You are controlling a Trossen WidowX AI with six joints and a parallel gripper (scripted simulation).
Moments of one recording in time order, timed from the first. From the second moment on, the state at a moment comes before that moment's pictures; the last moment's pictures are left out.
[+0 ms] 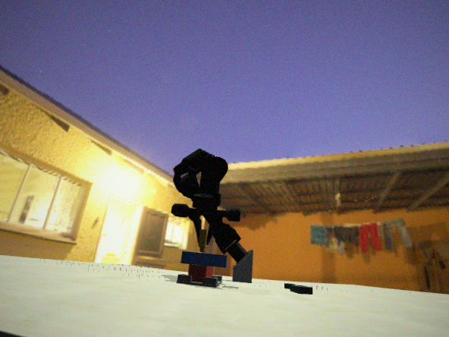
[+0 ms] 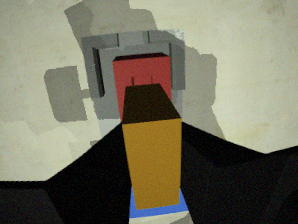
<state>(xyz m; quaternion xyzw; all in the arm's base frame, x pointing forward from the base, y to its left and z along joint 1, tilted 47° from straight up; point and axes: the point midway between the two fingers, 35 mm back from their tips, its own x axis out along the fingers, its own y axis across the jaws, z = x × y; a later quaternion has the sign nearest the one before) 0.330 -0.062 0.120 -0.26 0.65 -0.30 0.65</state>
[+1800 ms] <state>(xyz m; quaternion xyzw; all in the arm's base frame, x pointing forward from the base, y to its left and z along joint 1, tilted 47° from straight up) 0.329 -0.091 0.096 -0.26 0.65 -0.30 0.65</state>
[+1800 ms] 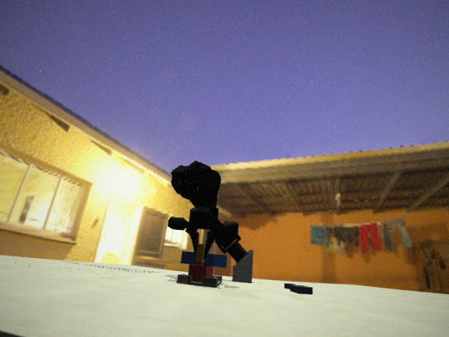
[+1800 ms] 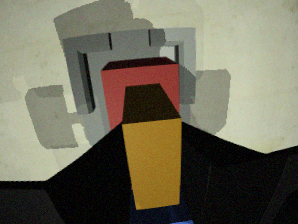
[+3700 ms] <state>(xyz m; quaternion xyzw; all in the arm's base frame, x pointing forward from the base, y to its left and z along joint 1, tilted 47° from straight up) 0.334 -0.028 0.162 -0.26 0.65 -0.30 0.65</state>
